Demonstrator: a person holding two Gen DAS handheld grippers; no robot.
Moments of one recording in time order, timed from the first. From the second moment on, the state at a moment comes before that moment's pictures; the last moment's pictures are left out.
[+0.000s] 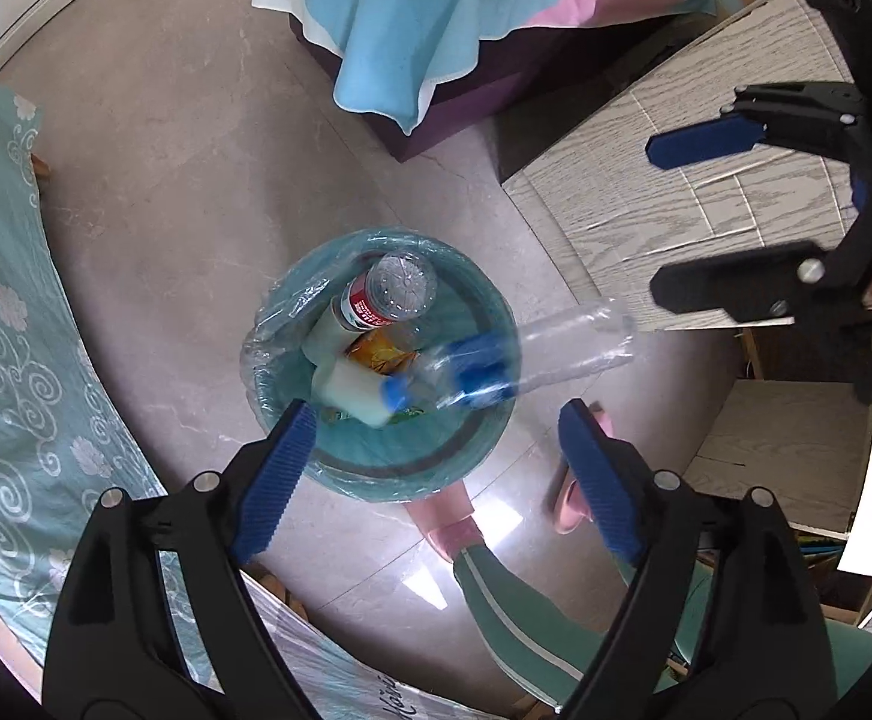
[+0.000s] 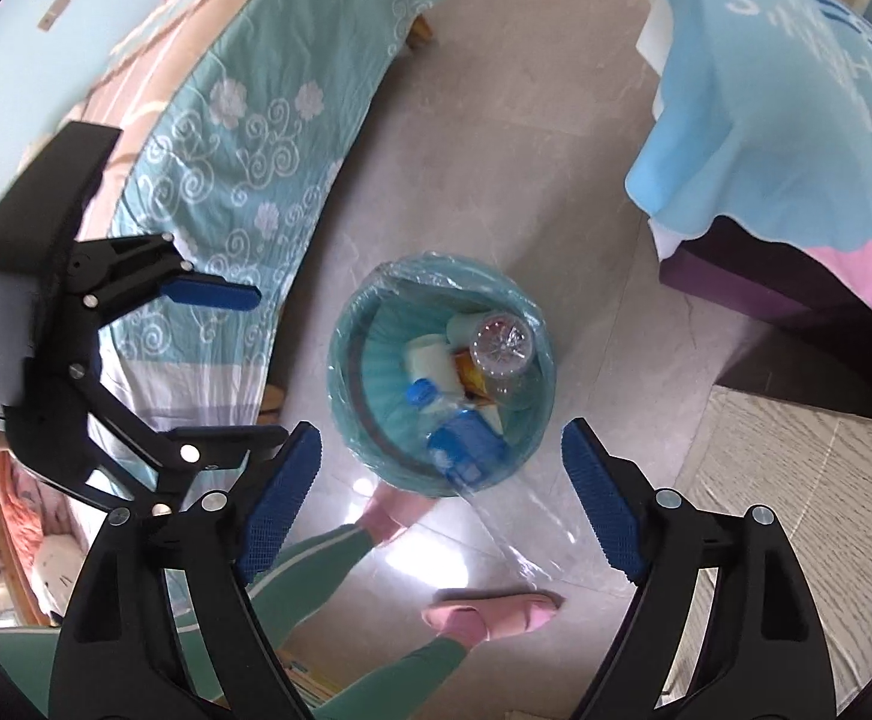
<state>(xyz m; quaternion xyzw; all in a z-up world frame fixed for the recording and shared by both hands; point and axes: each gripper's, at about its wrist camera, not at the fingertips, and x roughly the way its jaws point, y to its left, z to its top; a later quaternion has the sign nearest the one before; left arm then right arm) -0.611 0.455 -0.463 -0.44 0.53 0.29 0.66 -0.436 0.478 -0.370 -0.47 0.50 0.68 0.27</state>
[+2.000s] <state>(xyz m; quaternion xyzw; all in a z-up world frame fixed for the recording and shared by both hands) -0.223 0.345 -0.037 -0.06 0.42 0.24 0.87 -0.015 0.093 0.034 -0.05 0.44 0.46 0.77</state>
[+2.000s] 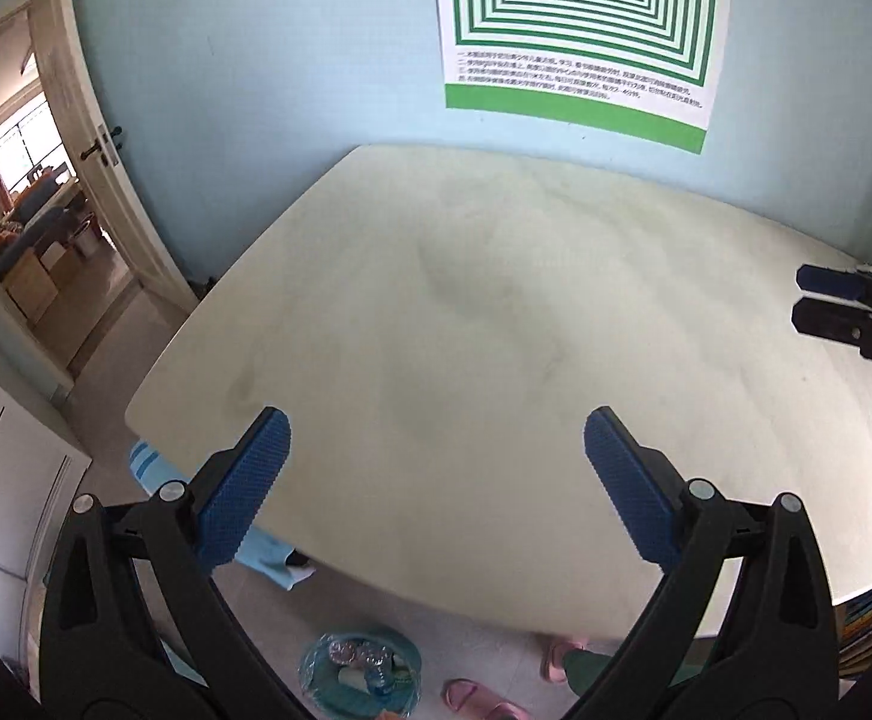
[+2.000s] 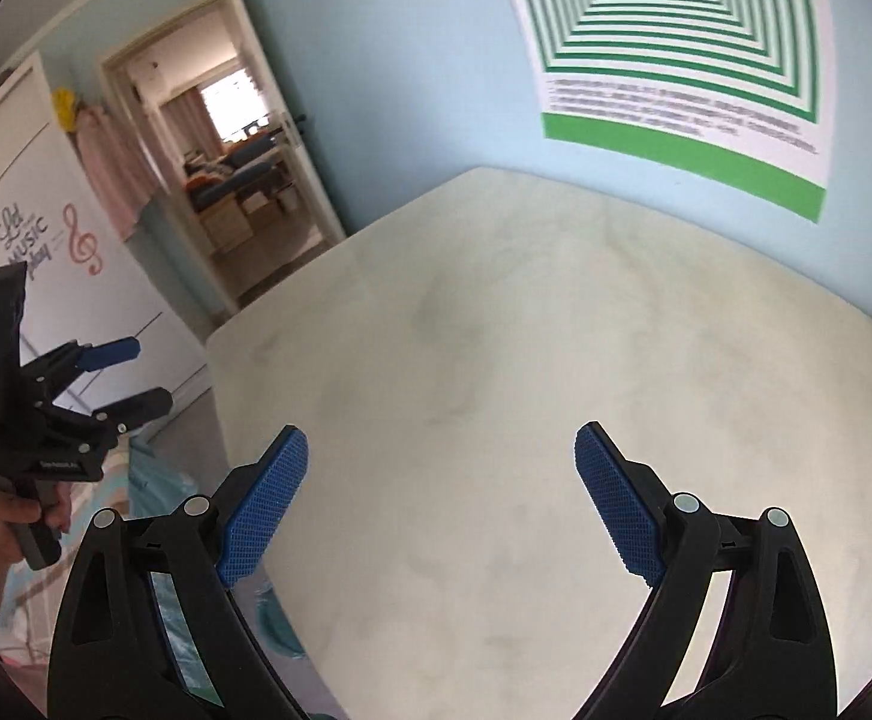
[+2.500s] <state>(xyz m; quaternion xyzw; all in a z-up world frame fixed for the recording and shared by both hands) -0.068 0.241 -0.015 -0.01 0.40 0.09 0.91 0.029 -0.012 0.021 -0.07 0.45 0.27 0.85</state>
